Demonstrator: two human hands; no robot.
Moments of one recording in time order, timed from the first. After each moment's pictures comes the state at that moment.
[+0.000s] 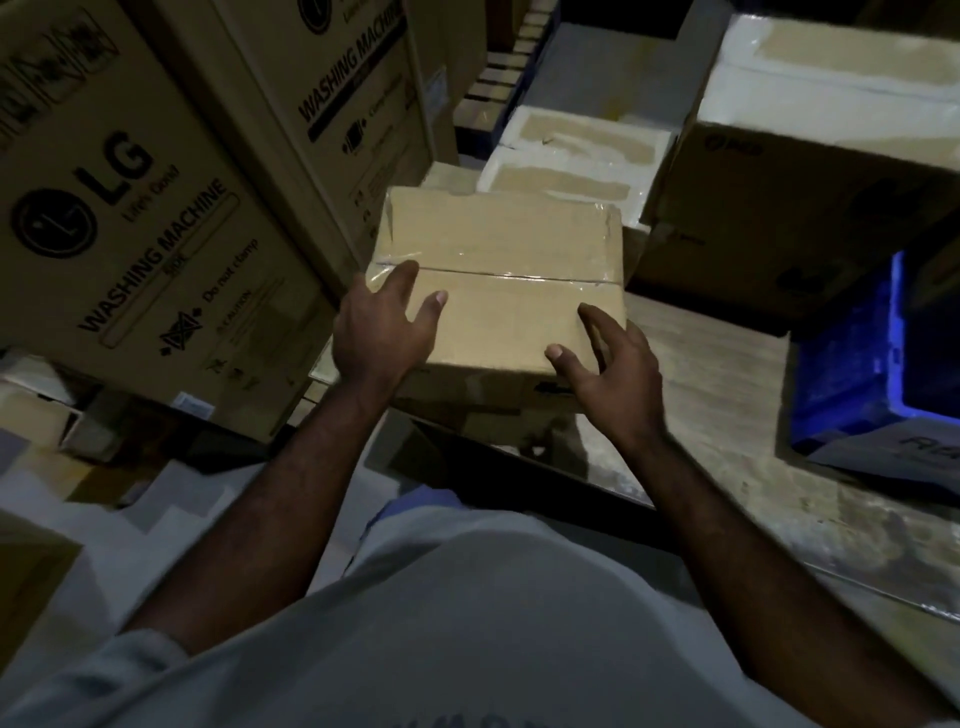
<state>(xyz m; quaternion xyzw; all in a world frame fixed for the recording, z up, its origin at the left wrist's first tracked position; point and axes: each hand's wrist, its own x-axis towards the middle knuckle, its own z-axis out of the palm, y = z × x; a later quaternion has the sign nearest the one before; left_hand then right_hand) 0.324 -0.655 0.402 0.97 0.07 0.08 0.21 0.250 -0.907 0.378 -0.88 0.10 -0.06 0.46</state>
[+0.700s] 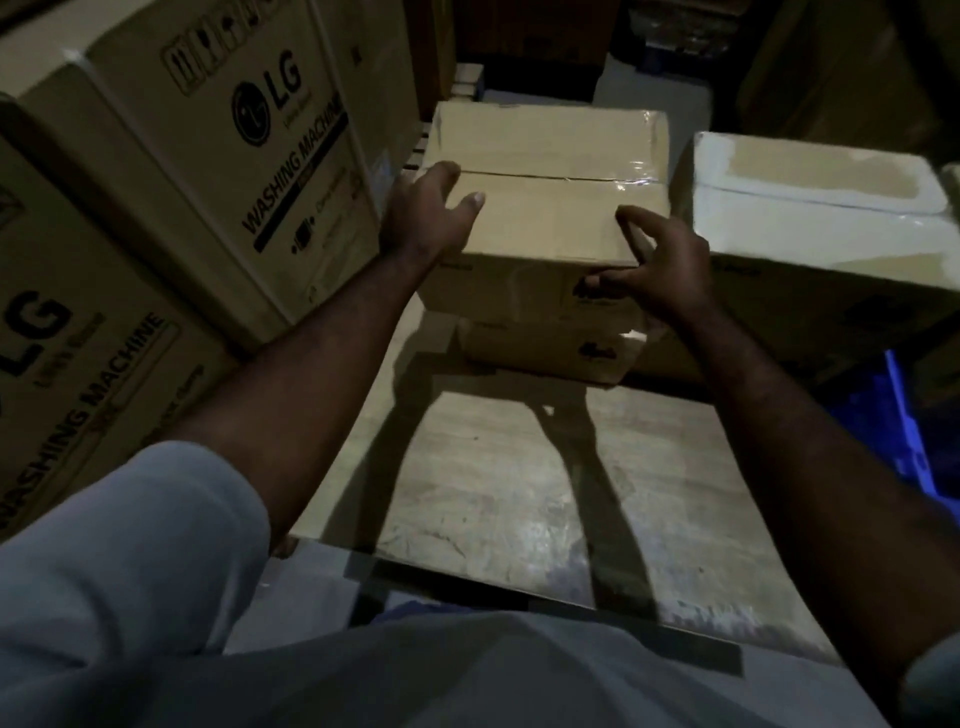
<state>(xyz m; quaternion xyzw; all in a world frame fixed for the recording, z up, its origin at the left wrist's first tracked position) 0.648 -0.717 0.462 0.93 -0.06 0.05 0.35 0.514 -0.969 0.461 -0.92 0.12 -0.10 0.36</state>
